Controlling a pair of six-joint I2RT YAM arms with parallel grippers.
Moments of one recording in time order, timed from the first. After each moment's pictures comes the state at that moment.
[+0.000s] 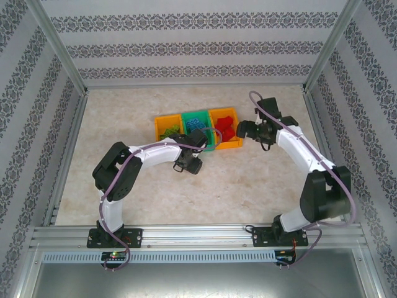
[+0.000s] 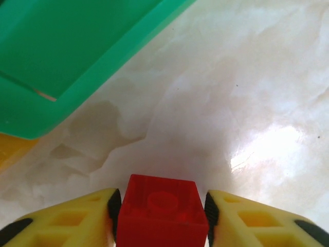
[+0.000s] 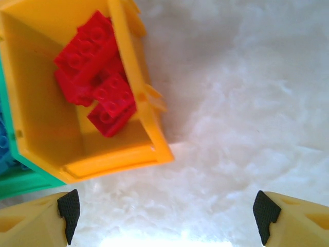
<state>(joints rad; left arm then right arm) -0.72 1.94 1.30 -0.69 -0.03 -0.25 0.17 1.49 1.15 -0.70 -0.08 0.40</state>
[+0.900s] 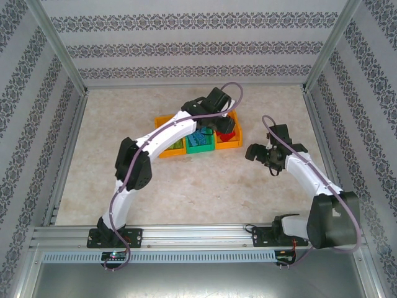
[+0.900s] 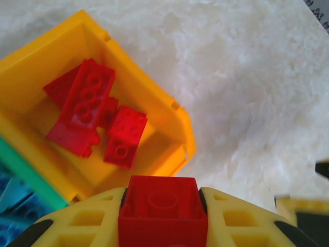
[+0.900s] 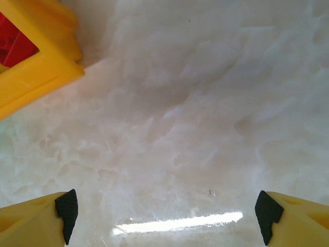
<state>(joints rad) -0.72 2.23 2.15 -0.80 0.12 -0.26 0.09 1.26 0.77 -0.63 -0.13 0.46</state>
